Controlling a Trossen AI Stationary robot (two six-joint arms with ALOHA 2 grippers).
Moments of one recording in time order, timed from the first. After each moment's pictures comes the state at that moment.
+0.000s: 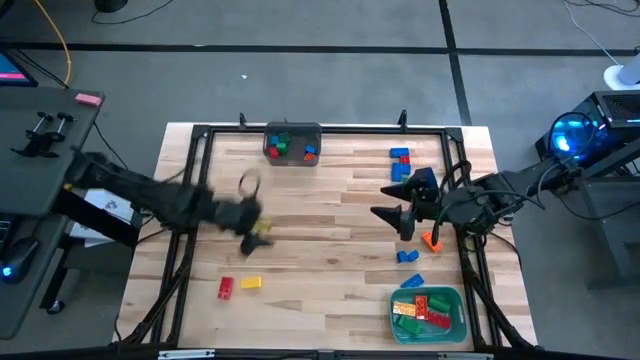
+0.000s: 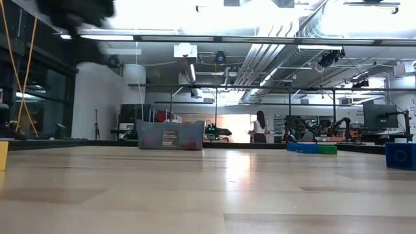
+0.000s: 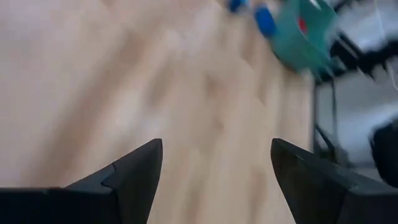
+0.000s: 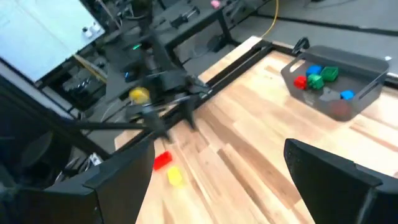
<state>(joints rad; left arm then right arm) -0.26 1.00 0.69 -0.39 -0.07 -0.74 0.44 1.12 1.26 -0.55 0.65 0.79</state>
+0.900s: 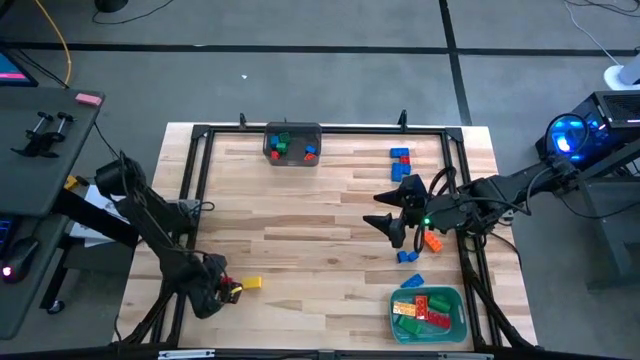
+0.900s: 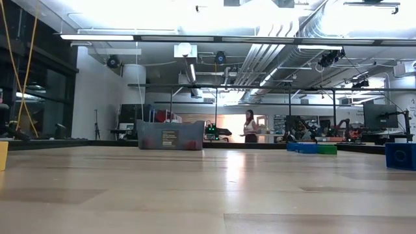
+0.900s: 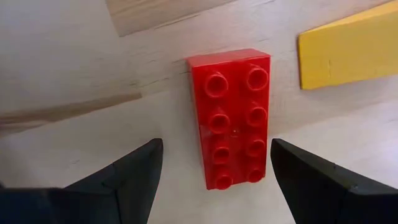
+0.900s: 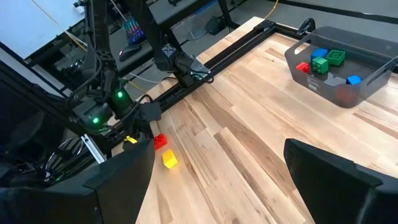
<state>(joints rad) -0.98 1.49 0.68 -0.56 -0.05 -2.29 0.43 1.19 1.26 -0.56 0.59 0.79</state>
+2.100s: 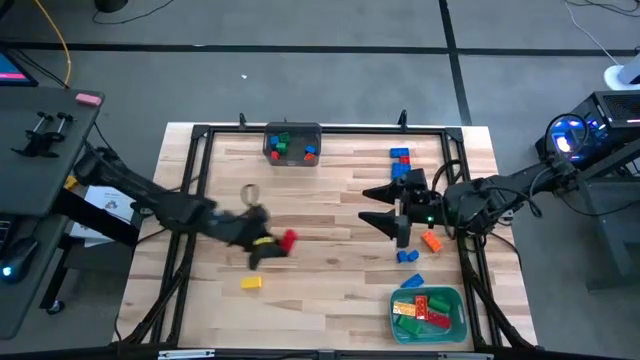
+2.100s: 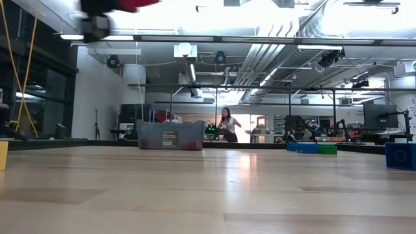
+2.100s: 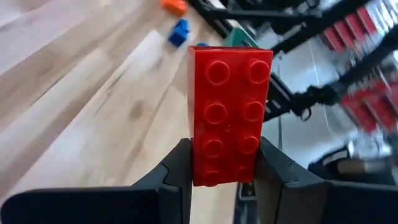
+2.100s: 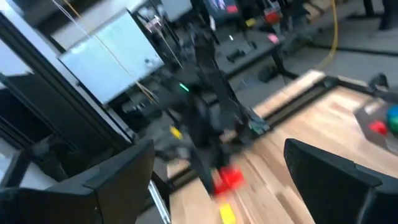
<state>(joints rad) -0.41 1.12 0.77 -0.13 -0.20 -0.92 0.42 1.18 1.26 -0.19 0.54 0.62</state>
